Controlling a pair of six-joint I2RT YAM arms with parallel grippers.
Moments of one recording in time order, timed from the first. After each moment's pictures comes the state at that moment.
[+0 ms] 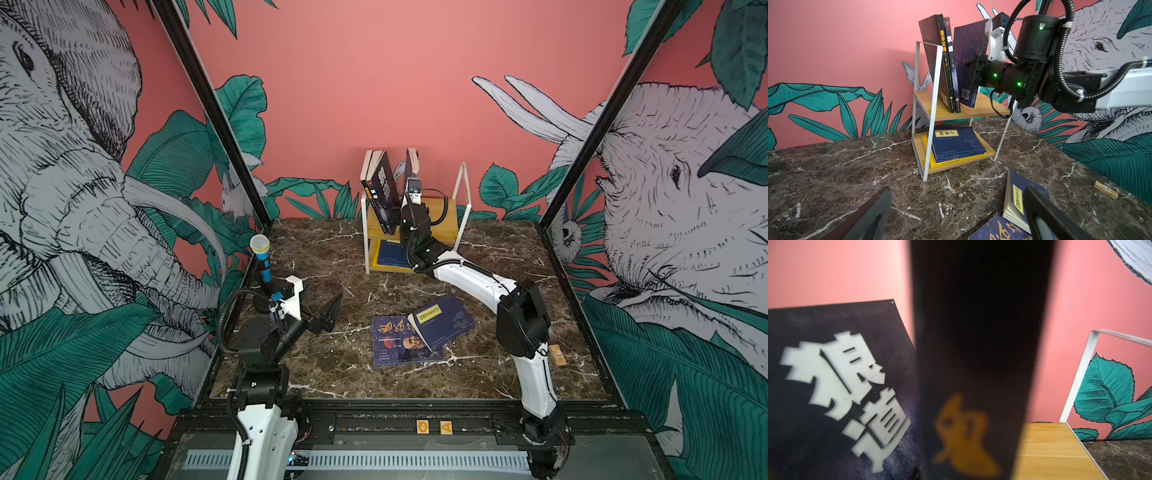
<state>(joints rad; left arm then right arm) 0.03 0.43 0.39 0.08 0.63 -0.18 0.73 2.11 1.84 0.32 0.66 0.09</state>
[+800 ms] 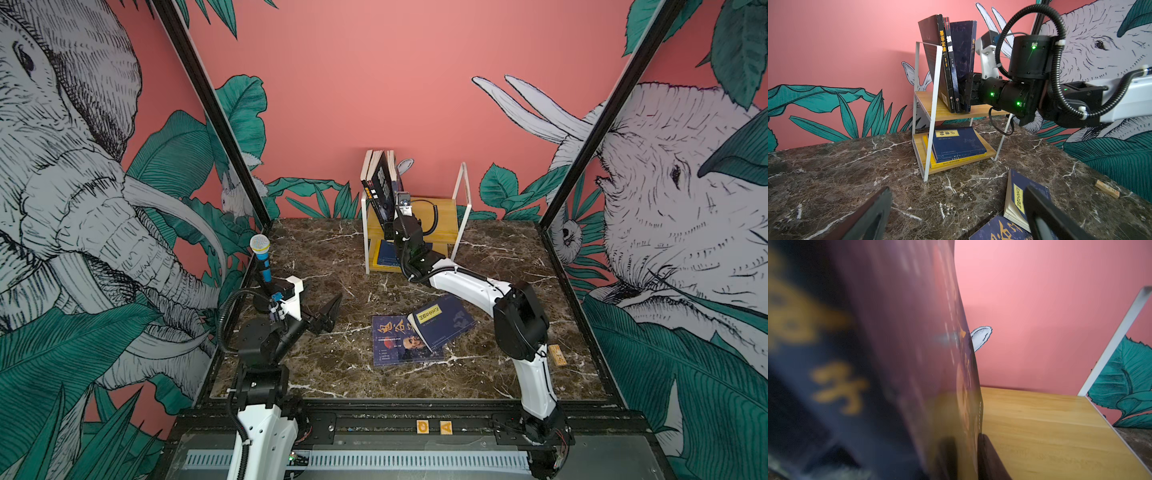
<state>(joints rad) 0.03 0.43 0.39 0.08 0.63 -0.17 0.77 2.10 1.74 0.29 0.64 0.09</state>
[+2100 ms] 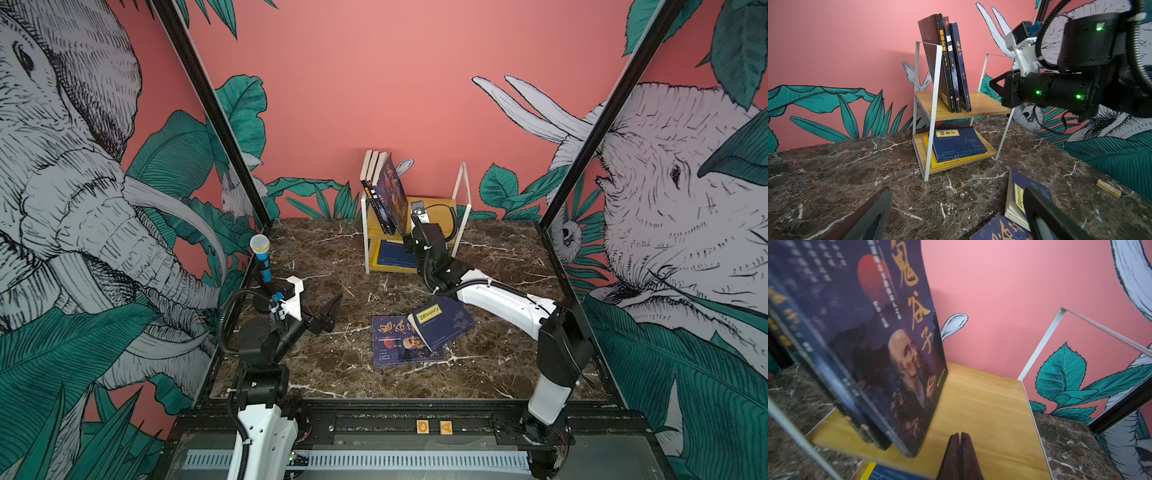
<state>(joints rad) 0.03 0.43 0.39 0.09 0.63 -0.16 0.75 1.82 1.51 0.11 0.67 -0.03</state>
